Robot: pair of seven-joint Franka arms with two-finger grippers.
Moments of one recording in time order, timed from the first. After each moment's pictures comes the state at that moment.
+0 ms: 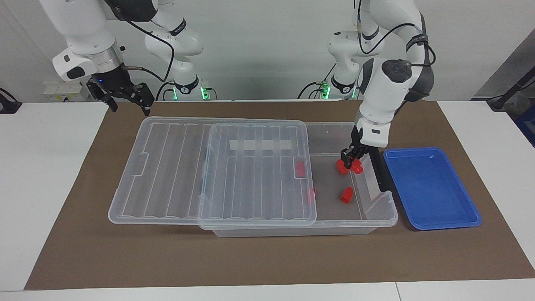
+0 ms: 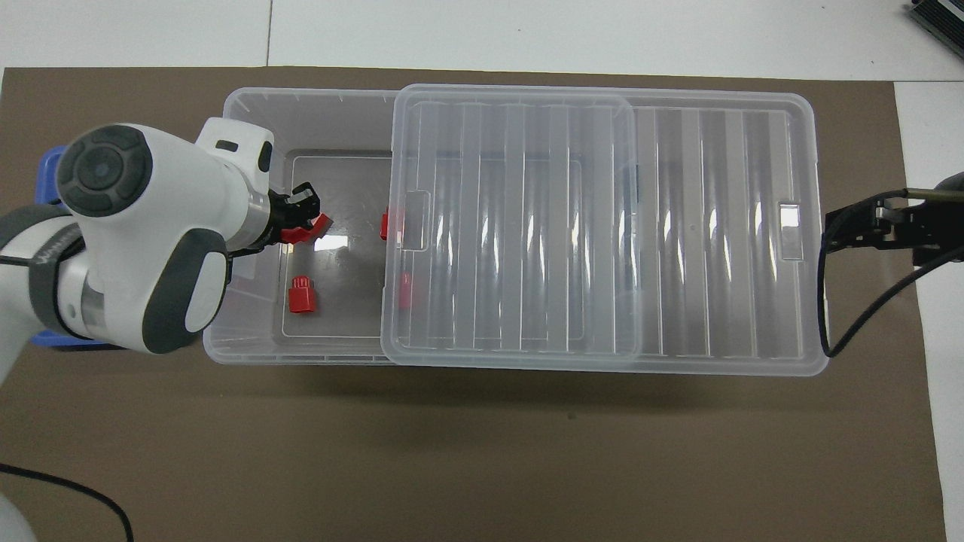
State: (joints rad) left arm -0.11 0.13 -0.22 -1.92 0.00 2.19 -0.80; right arm -0.02 0.00 0.05 -1.54 -0.04 1.51 0.19
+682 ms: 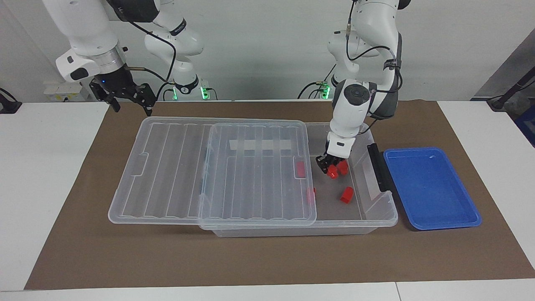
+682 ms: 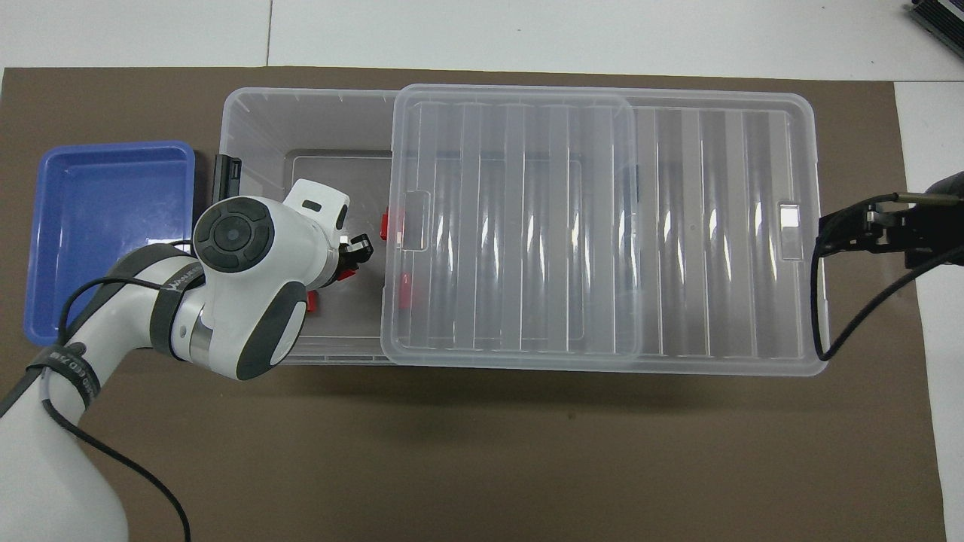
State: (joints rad) left arm -0.19 0.20 -0.22 -2.06 0.06 2.35 -0.81; right arm -0.02 0.00 0.05 -1.55 -0.04 1.51 0.19
